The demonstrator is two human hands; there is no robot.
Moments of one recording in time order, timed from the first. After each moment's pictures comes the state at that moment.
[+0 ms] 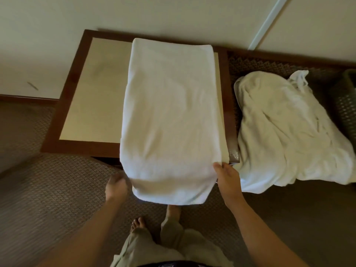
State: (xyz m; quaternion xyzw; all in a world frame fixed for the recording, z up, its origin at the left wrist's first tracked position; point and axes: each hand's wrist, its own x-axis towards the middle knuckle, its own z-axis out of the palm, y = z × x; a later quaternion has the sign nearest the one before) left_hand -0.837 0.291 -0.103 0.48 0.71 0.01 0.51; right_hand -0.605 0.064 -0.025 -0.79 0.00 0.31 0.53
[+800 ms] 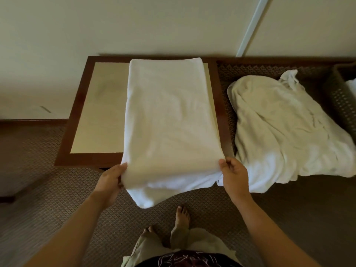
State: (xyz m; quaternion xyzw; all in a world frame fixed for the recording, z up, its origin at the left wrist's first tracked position) left_hand -0.826 0.329 -0.011 0.47 0.55 0.05 0.69; right_hand -0.595 0.049 0.002 -0.83 -0.07 0.21 0.52
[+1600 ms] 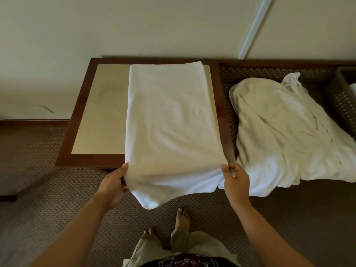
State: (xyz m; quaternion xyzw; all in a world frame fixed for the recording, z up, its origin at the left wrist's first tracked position) left_hand -0.818 0.320 -0.010 0.40 0.58 0.07 0.71; right_hand -0.594 0.041 -0.018 -0.85 -0.03 0.18 0.50
